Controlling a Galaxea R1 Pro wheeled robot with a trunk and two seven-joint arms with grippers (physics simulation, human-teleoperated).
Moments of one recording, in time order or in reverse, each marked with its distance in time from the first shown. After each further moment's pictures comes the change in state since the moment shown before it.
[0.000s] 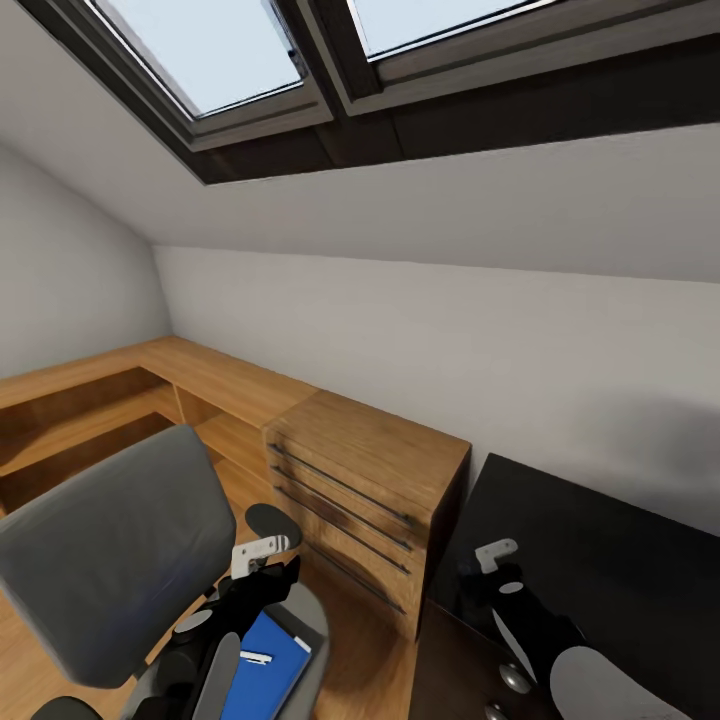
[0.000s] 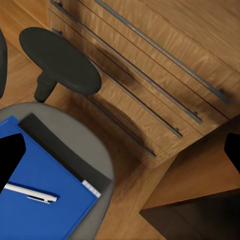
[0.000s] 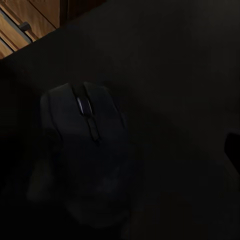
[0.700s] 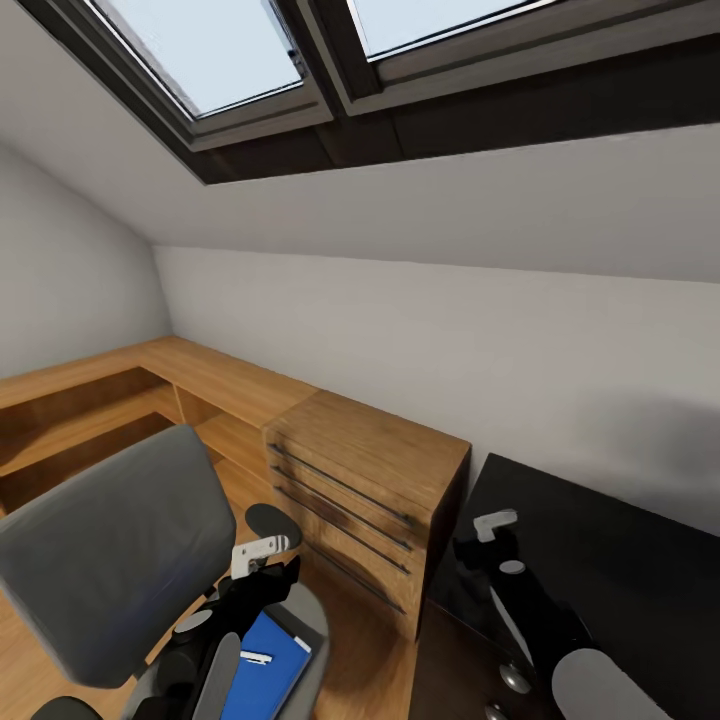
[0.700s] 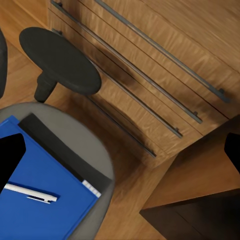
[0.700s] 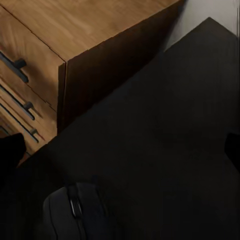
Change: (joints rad) left arm 0.000 0.000 0.000 0.000 -0.001 0.000 0.000; right arm 0.052 0.003 -0.006 -0.257 -0.023 0.007 0.006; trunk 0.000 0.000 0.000
